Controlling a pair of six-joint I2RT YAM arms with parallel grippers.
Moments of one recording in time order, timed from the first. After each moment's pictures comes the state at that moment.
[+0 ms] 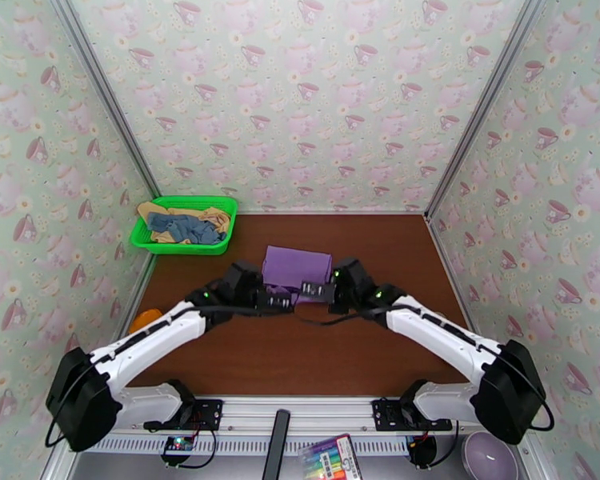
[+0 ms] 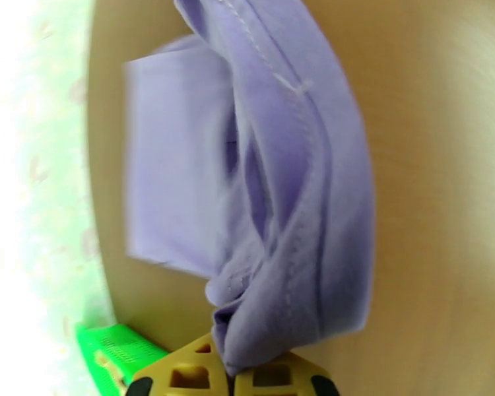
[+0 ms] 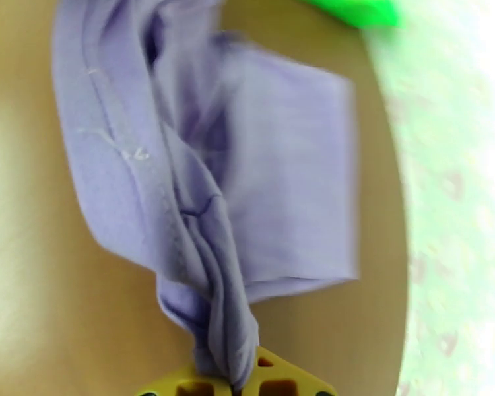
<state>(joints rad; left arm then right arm) -0.60 1.31 0.96 -0.43 -0.04 1.17 0.64 1.33 0.98 -0.43 0.04 -0.88</state>
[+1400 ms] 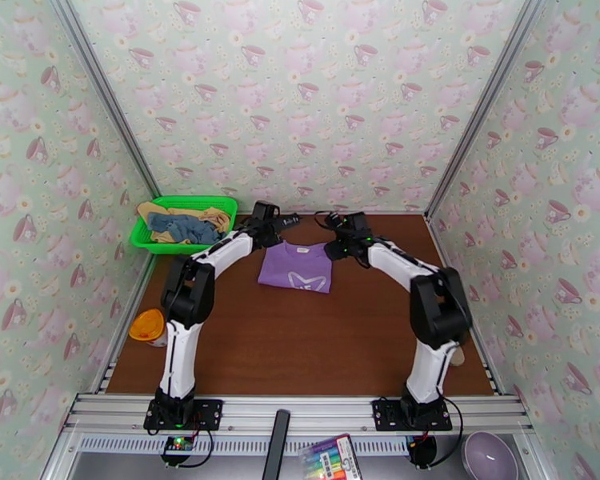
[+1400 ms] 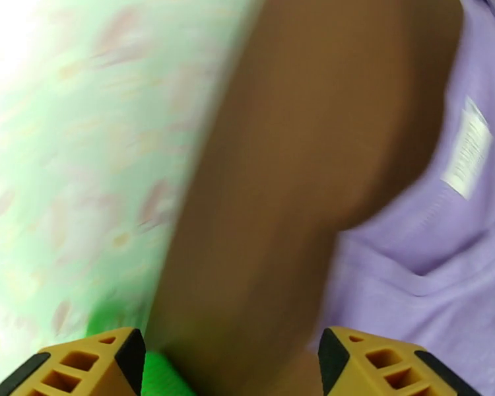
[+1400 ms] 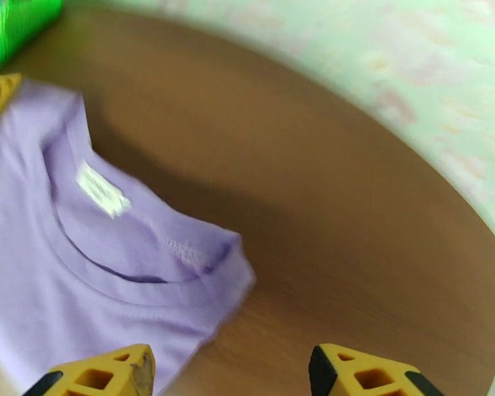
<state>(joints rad) -0.40 2.13 1.73 -0.21 -0.20 0.84 0.33 1.82 1.40 -0.34 -0.04 -0.19</state>
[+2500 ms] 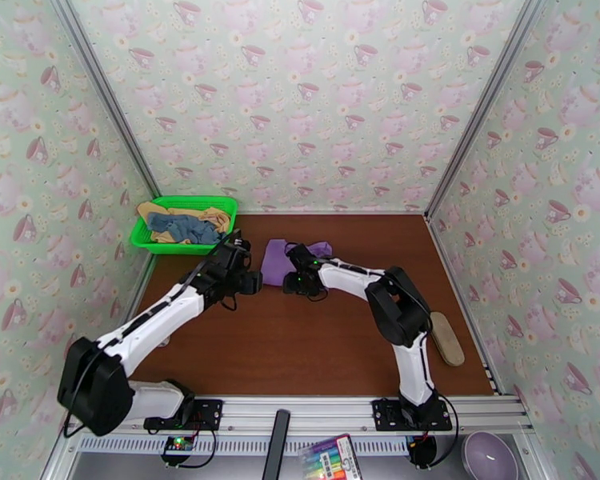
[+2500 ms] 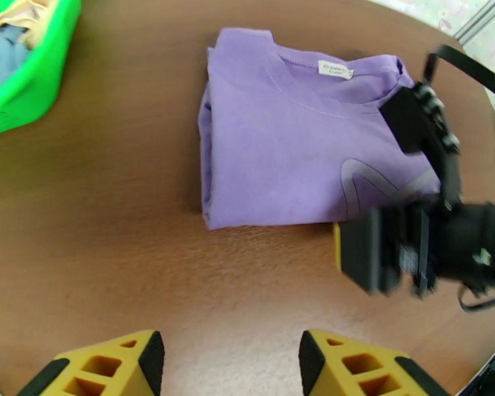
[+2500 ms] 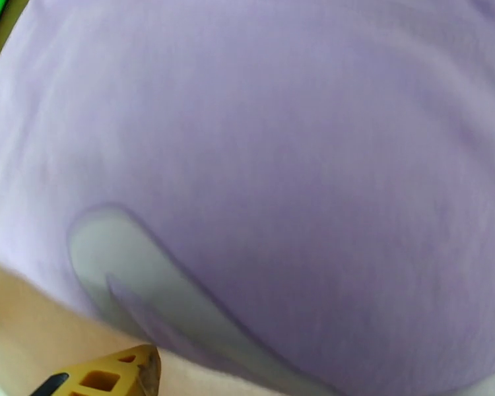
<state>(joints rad) -0.47 1.33 1.01 -0.57 -0.10 -0.35 0.69 2.12 1.53 -0.55 0.00 0.63</state>
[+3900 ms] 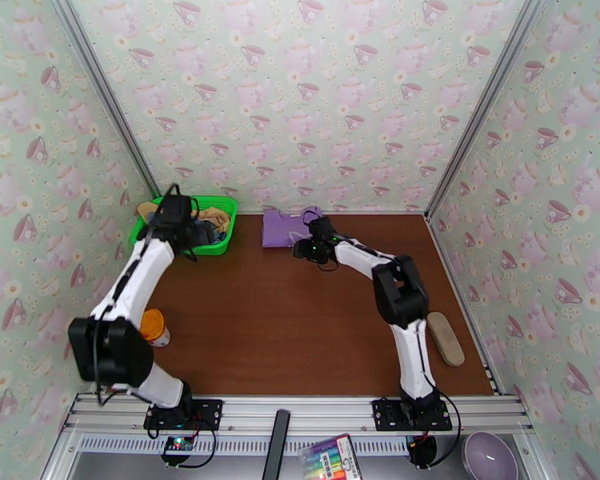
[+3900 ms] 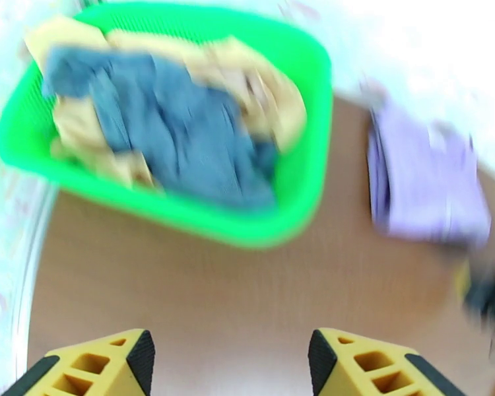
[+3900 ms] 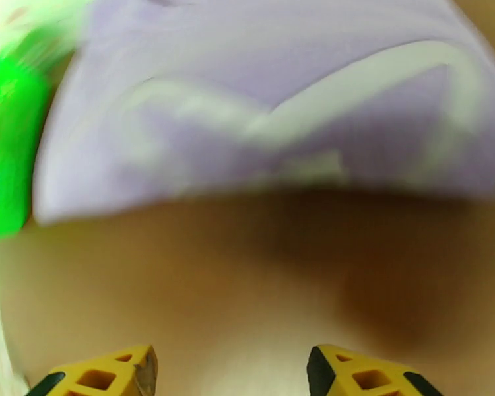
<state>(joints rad) 0.03 1.69 1.61 -0.75 -0.09 -0.26 0.48 2.07 1.56 -0.33 -0.20 0.48</state>
